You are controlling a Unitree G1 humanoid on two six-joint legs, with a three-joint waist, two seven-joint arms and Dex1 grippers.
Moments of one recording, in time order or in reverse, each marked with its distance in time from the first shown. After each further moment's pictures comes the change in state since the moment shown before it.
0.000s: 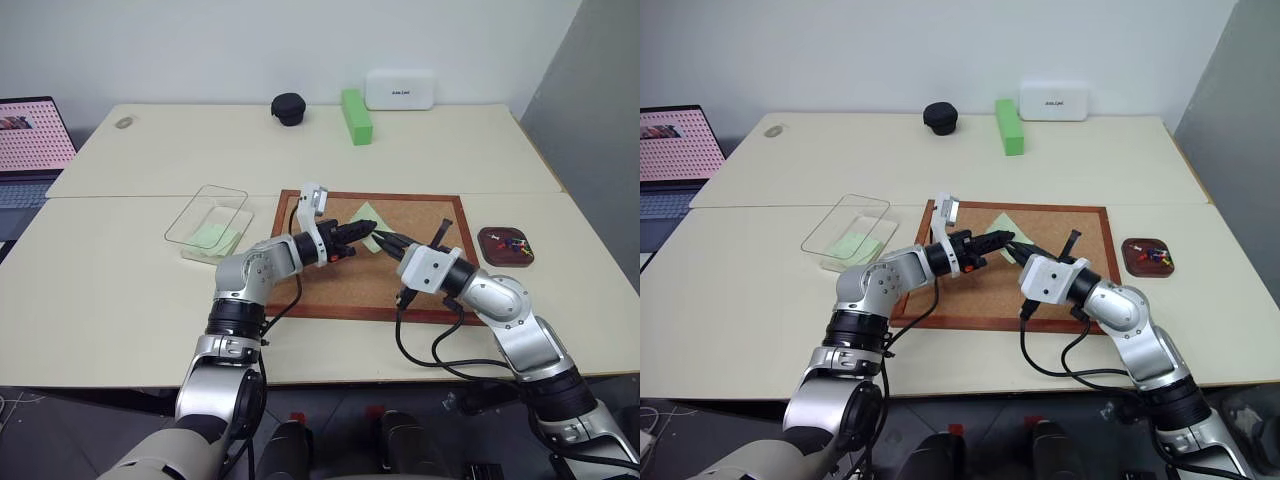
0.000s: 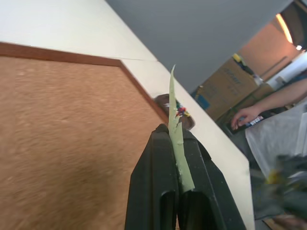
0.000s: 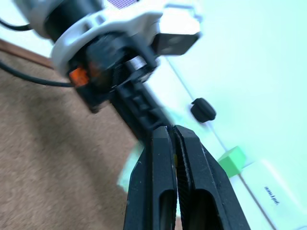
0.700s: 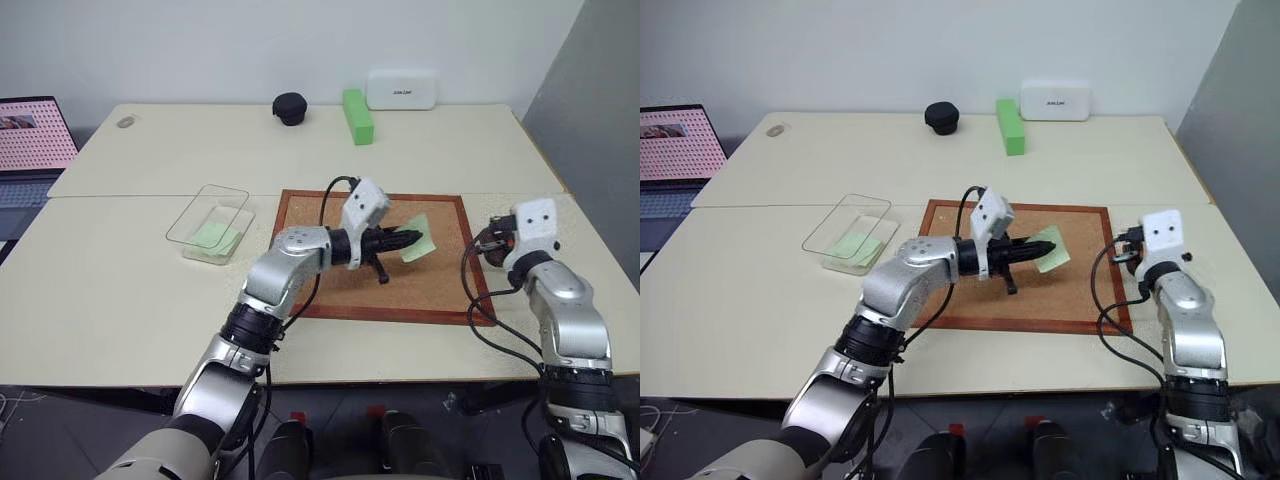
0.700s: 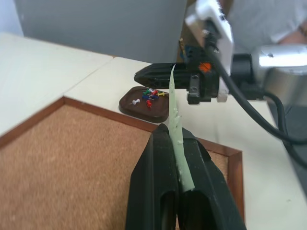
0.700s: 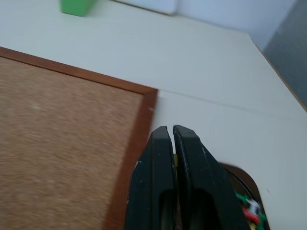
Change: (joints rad) left arm 0.011 0.027 -0.385 -0.227 0.292 -0.382 -0.123; right arm -0.025 0.092 -0.486 0.151 0.240 0.697 -0.285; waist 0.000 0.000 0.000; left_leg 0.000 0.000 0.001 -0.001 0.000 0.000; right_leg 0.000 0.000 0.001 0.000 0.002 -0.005
